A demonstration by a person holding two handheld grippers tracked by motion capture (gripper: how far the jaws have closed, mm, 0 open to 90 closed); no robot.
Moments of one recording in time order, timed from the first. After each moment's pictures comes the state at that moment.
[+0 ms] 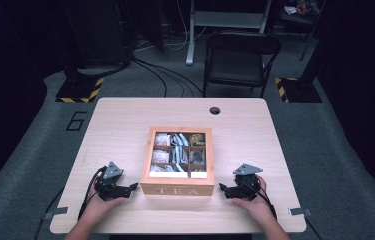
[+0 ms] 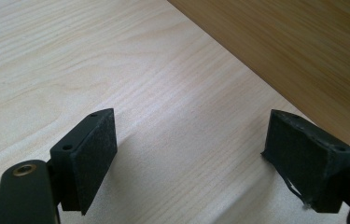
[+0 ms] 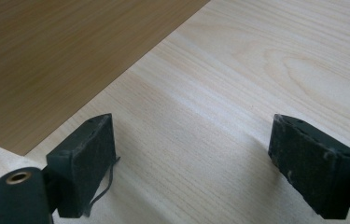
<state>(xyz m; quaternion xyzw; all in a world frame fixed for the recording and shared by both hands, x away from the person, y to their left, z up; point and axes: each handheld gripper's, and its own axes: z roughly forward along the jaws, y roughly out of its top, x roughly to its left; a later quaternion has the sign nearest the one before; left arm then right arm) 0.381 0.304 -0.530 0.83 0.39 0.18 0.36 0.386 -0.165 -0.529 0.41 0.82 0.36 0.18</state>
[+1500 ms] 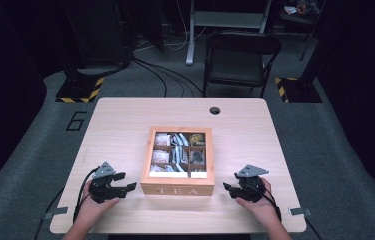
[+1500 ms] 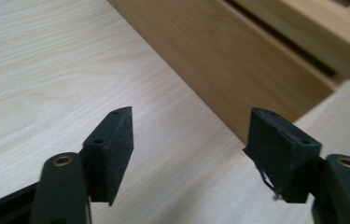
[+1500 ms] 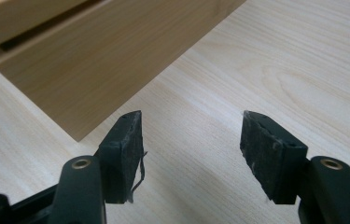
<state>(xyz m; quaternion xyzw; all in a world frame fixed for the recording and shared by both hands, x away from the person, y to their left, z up) 0.361 0.308 -0.499 0.80 0.40 0.12 0.43 0.367 -0.170 -0.501 0.39 0.82 0.37 0.18</state>
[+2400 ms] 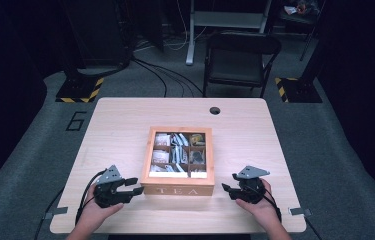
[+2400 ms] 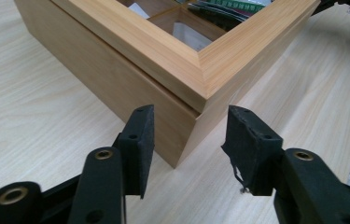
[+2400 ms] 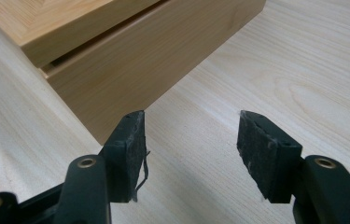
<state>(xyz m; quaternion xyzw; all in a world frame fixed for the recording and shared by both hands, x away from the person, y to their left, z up) 0.342 0.281 -0.476 0.83 0.33 0.10 0.45 0.360 -0.167 -0.493 0.38 0.82 0.39 0.17</state>
